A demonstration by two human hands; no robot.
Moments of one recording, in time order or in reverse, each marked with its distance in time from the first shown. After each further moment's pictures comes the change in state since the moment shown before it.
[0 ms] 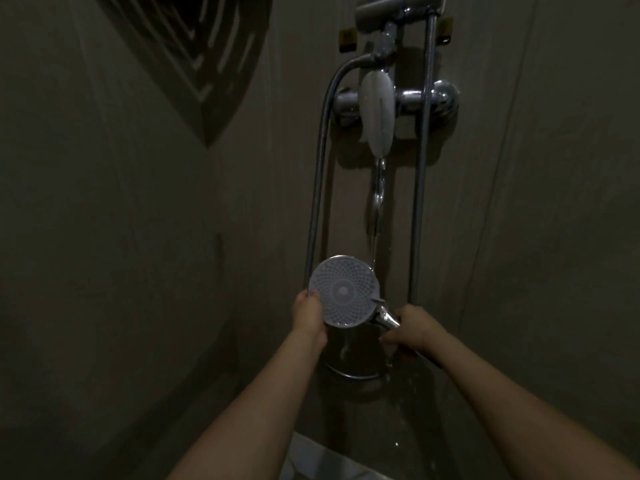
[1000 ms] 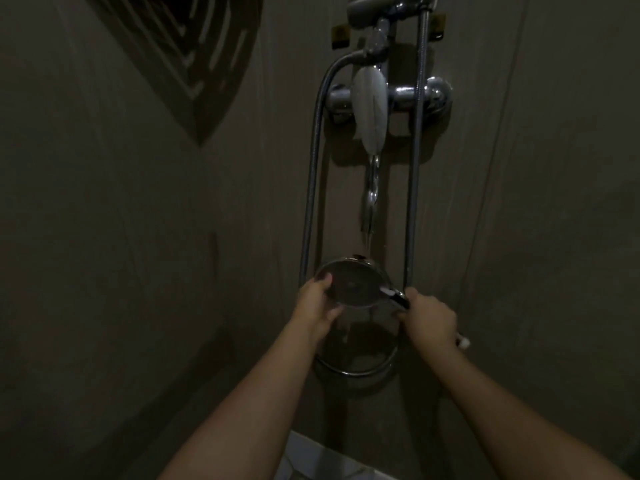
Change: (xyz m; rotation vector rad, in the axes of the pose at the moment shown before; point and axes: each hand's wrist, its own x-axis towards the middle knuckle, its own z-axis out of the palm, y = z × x) left_hand -0.008 0.015 0.014 -0.146 -0.177 -0.120; right_hand -0.012 0.006 -0.003 -0.337 0.459 0.005
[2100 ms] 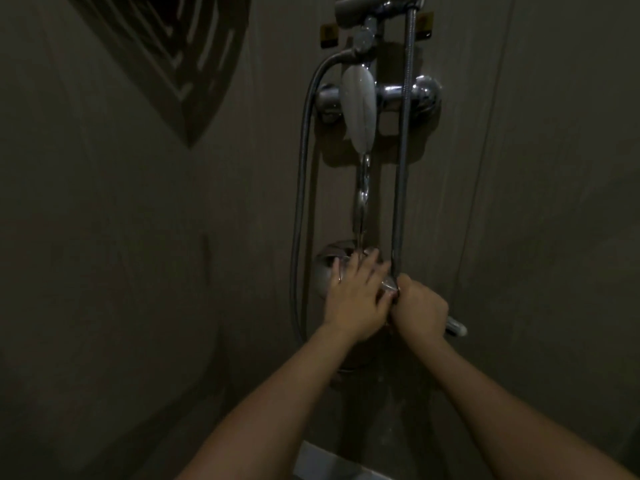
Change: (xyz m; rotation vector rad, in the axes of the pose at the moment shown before) left_hand -0.001 -0.035 0.034 1.814 -0.169 1.002; right_hand 0.001 -0.013 -0.009 0.102 0.250 -0.038
